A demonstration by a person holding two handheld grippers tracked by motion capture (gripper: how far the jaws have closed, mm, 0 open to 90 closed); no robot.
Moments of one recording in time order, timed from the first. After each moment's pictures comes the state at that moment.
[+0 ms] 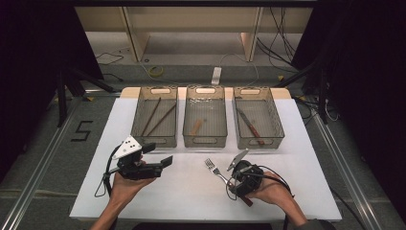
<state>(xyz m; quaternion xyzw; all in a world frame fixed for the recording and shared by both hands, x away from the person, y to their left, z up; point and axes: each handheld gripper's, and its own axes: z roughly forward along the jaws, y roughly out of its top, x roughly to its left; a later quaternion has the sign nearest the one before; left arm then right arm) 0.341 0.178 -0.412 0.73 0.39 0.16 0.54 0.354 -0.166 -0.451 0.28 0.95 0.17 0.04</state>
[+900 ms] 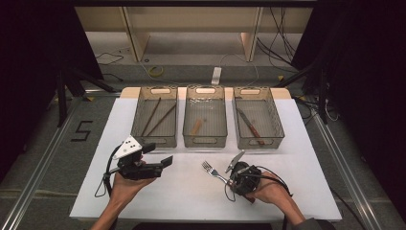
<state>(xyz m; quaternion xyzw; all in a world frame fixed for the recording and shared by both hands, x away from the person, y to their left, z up) 0.341 0.178 -0.412 0.73 0.39 0.16 0.54 0.357 -0.163 -0.459 0.26 0.96 0.14 0.04</state>
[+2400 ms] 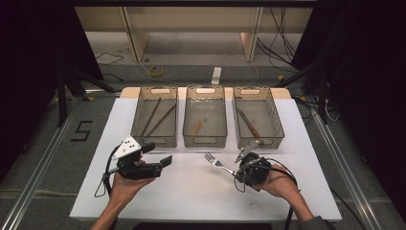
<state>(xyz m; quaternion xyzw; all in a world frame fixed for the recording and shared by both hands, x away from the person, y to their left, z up) 0.341 0.179 -0.412 0.72 0.39 0.16 0.54 0.368 -0.186 -0.435 0.28 0.94 0.19 0.06</state>
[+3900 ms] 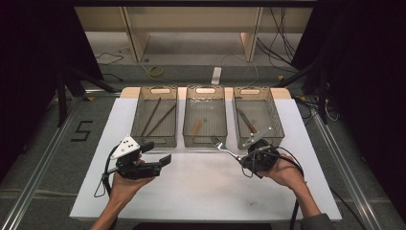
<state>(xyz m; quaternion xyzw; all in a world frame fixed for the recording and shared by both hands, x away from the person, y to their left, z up) 0.342 0.180 -0.411 0.72 0.40 0.16 0.55 0.388 -0.206 -0.408 0.30 0.92 0.25 0.09</state>
